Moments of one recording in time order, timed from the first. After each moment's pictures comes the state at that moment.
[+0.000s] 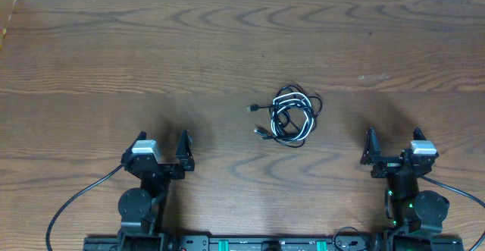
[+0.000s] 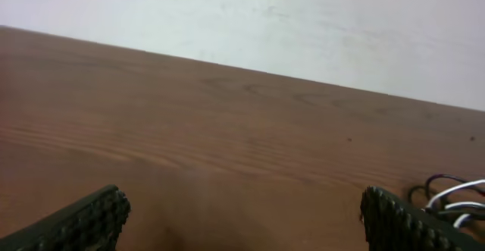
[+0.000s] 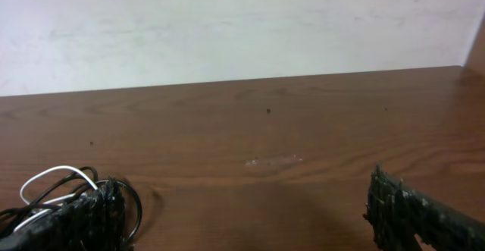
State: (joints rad) left arm -0.06 0.01 0.04 -0.15 0.01 -0.20; right arm -0.13 0.01 0.01 -0.06 -0.14 0.07
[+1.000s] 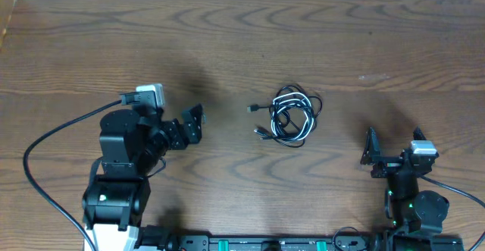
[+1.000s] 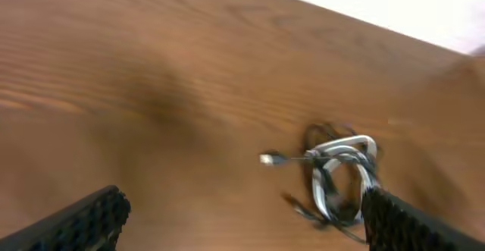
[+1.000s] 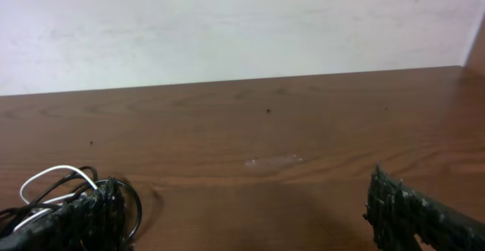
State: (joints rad) left arm -0.06 0.78 0.74 -0.54 0.29 -0.30; right arm -0.13 0.01 0.01 -0.06 -0.14 0.07
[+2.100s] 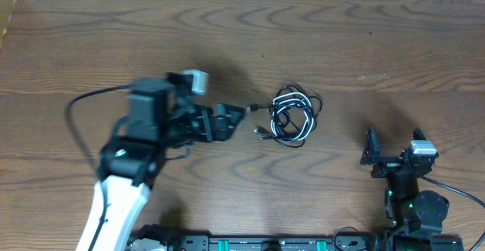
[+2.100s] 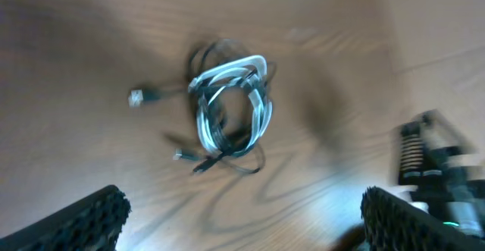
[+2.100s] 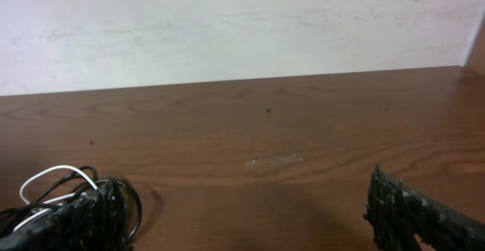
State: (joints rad) left arm -0.26 1.07 0.92 -0.62 0.55 -0.39; right arm -0.13 0.01 0.01 -0.06 -0.14 0.07
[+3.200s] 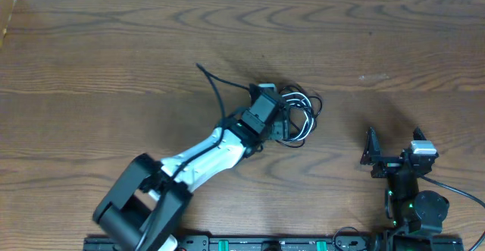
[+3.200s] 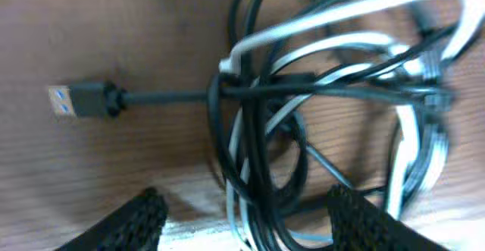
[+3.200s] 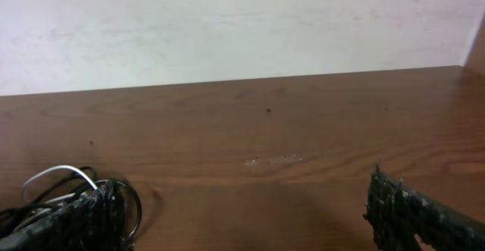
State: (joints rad) left arm -0.72 1.72 0.92 -0.17 -0.03 -0.67; right arm -0.13 0.01 0.01 -0.06 -0.14 0.07
